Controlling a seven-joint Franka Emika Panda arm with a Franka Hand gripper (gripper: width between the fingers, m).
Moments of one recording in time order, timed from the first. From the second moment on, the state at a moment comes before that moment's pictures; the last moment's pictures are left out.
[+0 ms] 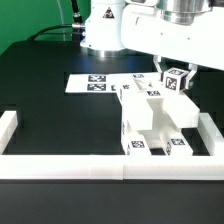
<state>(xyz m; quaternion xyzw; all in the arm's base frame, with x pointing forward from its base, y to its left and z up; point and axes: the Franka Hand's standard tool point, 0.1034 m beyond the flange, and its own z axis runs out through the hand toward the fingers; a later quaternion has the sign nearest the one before) 0.612 0.071 0.112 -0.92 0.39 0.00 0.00</state>
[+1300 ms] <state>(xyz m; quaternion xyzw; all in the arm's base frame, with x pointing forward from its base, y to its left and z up) 0.611 0.082 0.111 -0.68 0.73 0.02 0.02</state>
